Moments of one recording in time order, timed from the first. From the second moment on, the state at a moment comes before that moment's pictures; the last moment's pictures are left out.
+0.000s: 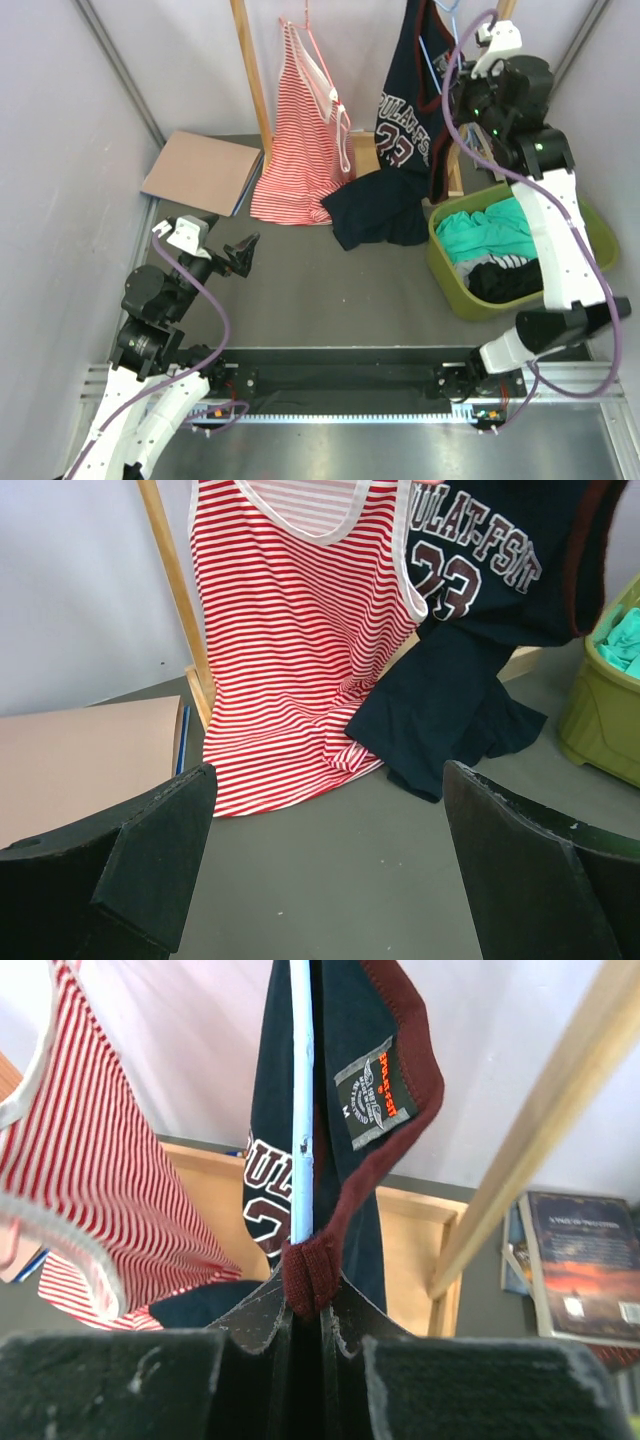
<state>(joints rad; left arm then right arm) -0.37 0.42 0.75 -0.21 0.12 0.01 0.24 1.47 1.90 -0.57 -0.01 0.03</state>
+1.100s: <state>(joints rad) -0.37 0.44 0.75 -0.22 0.11 0.01 0.14 1.72 1.98 -0.53 -0.16 0.10</state>
